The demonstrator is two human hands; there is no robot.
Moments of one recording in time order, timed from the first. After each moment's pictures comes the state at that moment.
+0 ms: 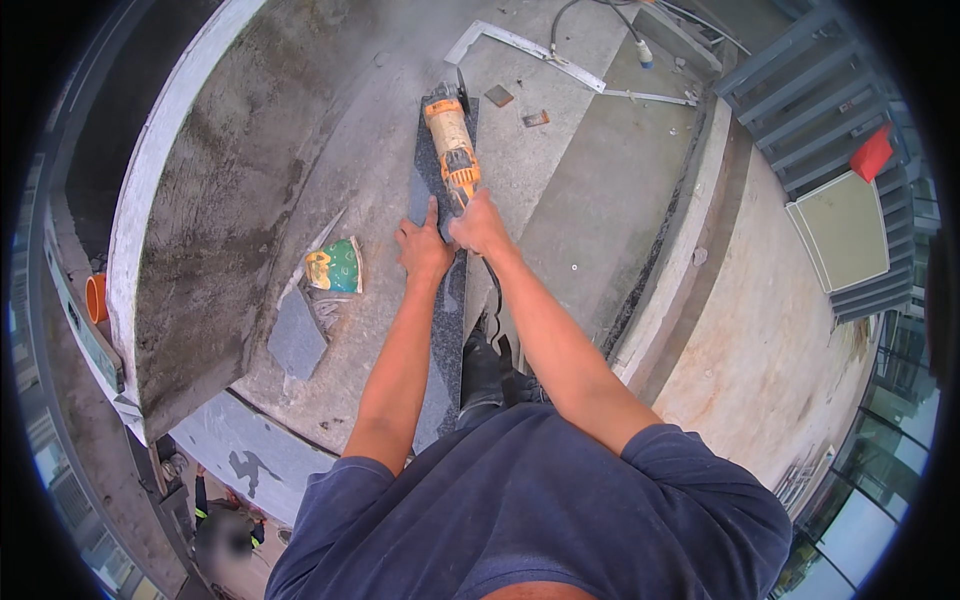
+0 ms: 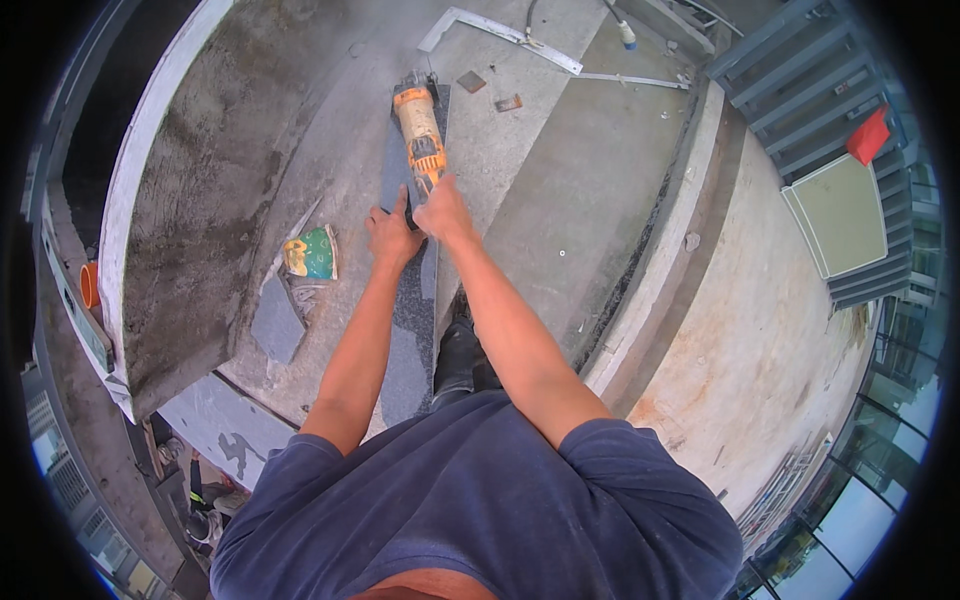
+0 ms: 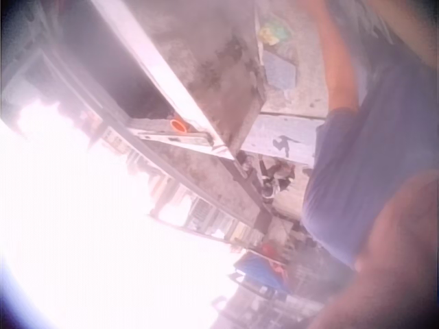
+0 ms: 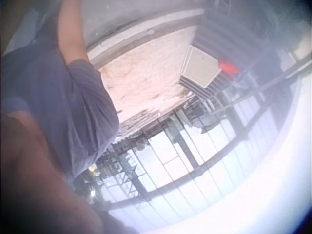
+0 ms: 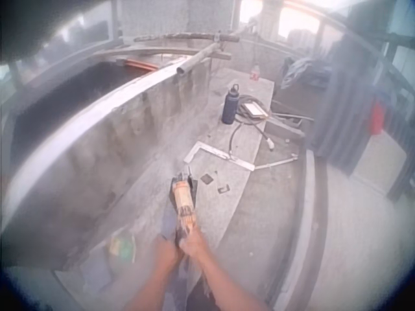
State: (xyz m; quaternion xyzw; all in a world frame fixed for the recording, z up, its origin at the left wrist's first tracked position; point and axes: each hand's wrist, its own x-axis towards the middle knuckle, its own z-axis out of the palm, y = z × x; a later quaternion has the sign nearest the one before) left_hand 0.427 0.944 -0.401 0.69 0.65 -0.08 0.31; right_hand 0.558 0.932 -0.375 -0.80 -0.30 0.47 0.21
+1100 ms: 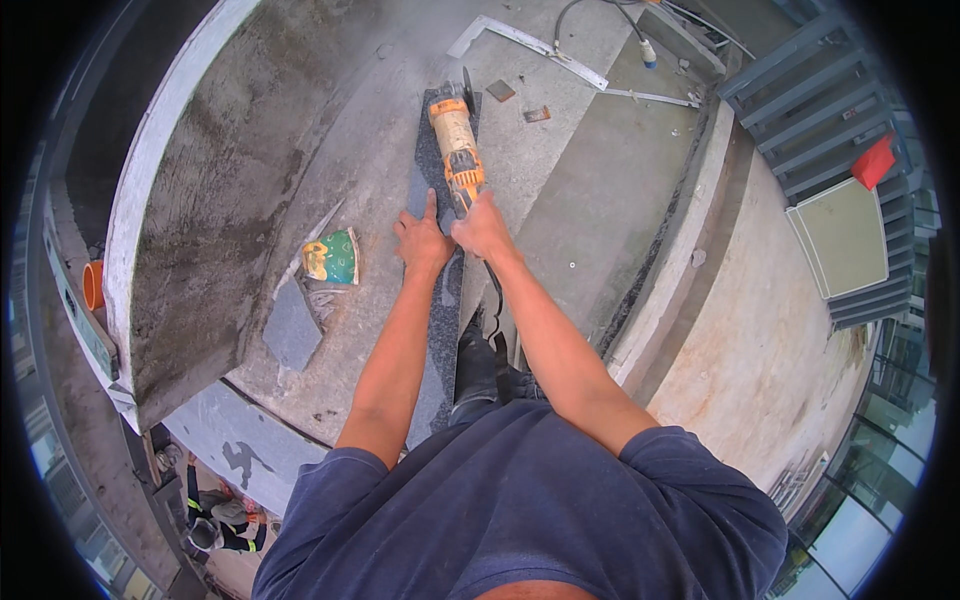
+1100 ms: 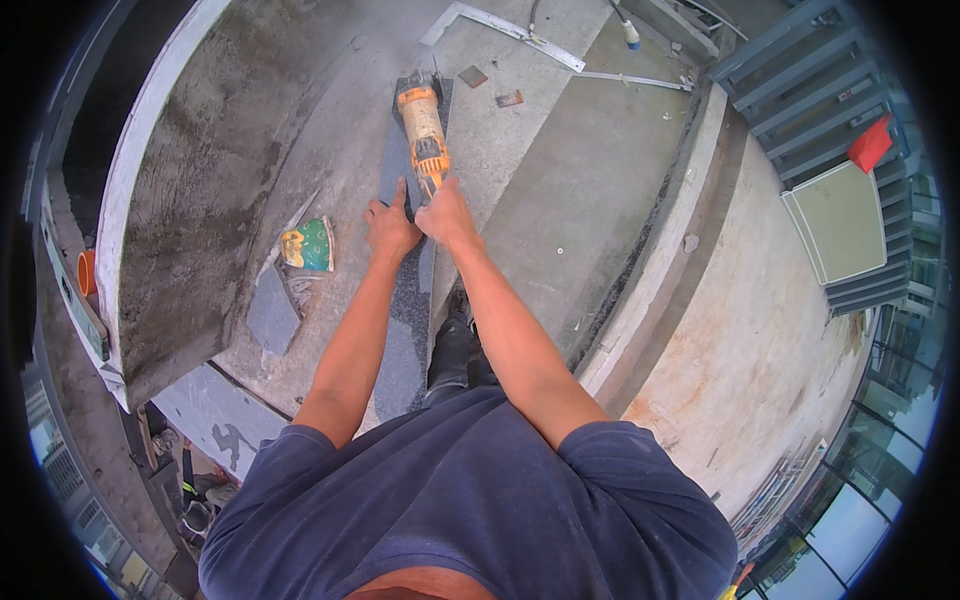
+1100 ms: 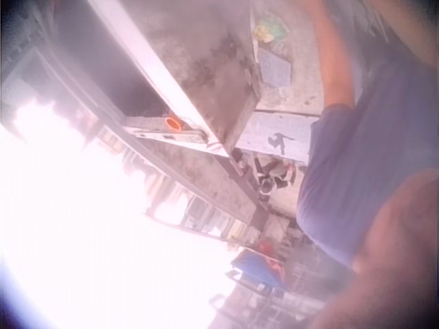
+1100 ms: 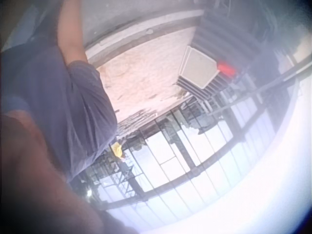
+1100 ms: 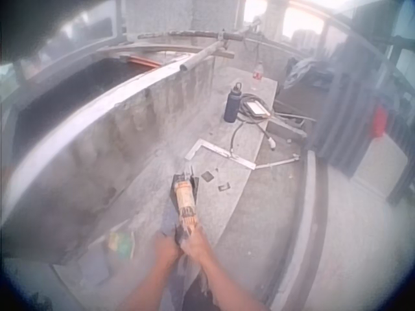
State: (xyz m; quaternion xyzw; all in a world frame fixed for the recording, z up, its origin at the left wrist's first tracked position) left_hand 0.433 0.952 -0.406 0.69 0.66 -0.09 0.29; right_hand 0.560 0.921 -0.378 -0.80 -0.33 0.45 0.22
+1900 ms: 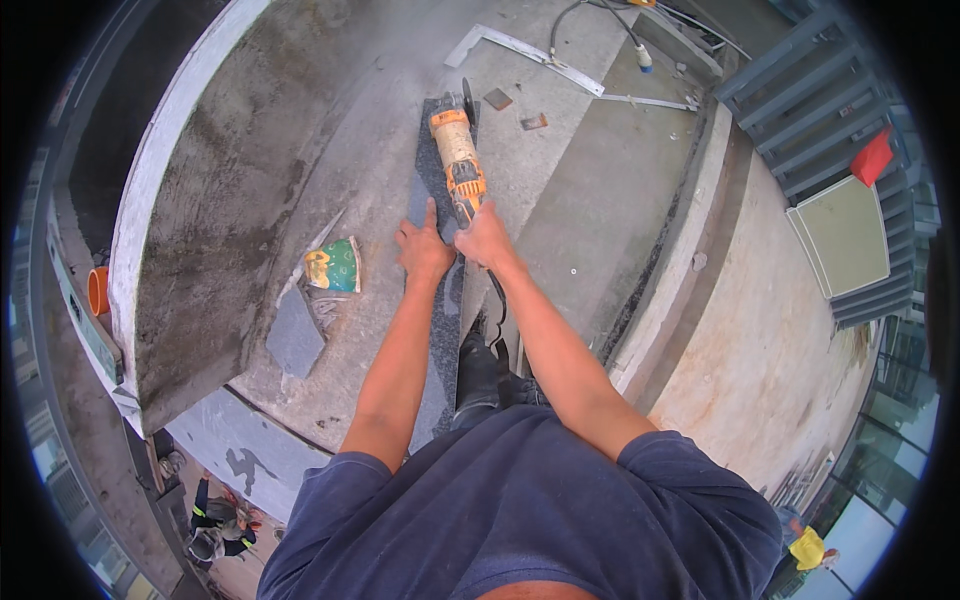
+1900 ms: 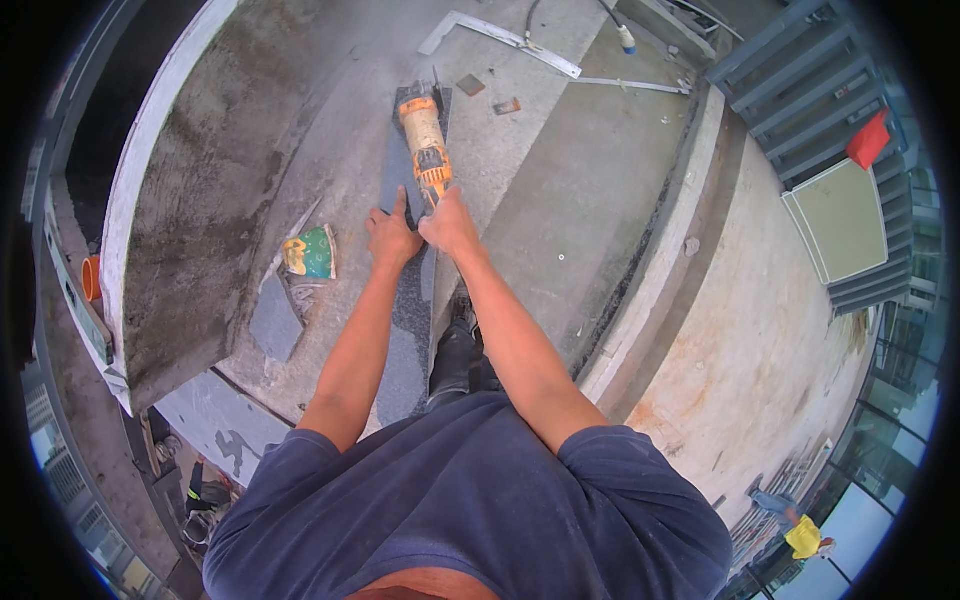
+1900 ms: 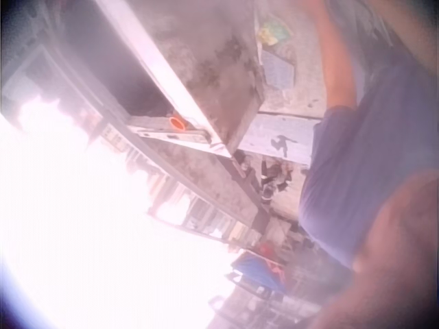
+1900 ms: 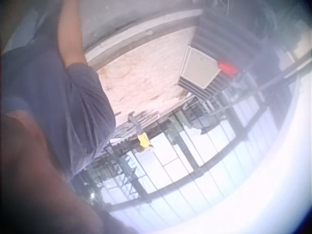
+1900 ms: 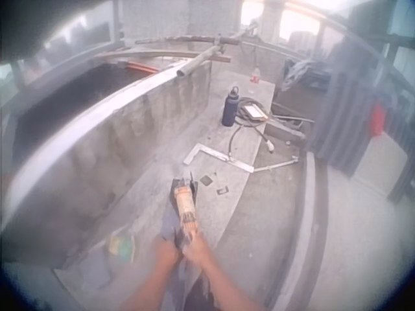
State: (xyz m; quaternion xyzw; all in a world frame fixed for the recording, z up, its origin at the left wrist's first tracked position) left_hand 0.439 0.949 -0.393 0.68 0.66 -0.09 0.31; right_hand 0.568 0.911 -0.382 -0.80 -0.33 0.45 0.24
